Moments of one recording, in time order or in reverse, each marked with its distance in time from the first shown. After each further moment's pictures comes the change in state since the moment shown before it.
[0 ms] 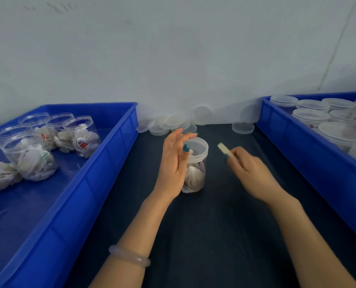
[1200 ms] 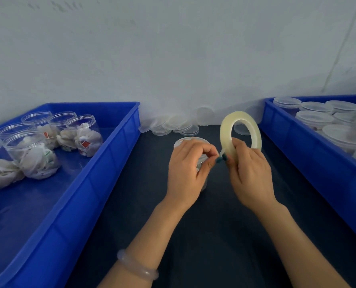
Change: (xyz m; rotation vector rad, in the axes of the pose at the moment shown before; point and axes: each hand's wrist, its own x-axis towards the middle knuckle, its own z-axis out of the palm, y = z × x) left_hand -0.005 0.030 0.011 0.167 0.149 0.340; right_hand -0.009 -0.021 0.021 -0.260 0.525 -0.389
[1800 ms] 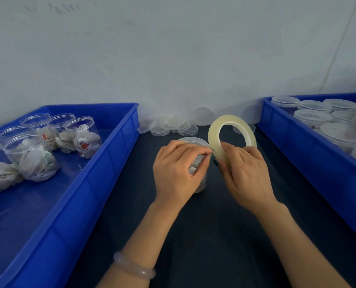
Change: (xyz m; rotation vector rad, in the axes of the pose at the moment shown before) left_hand 0.000 -0.003 -0.013 0.355 0.134 0.166; right_hand -0.001 0.002 0.000 -0.157 -0.010 -0.171
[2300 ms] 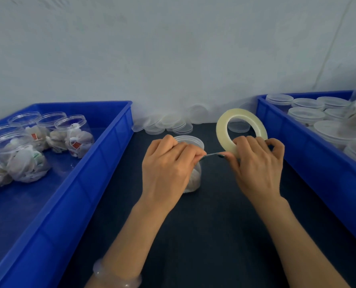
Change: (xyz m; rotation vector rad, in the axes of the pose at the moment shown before) left_hand 0.014 0.003 -0.019 0.229 -0.046 0.205; right_hand 0.000 0.024 0.001 -0.298 0.096 0.183
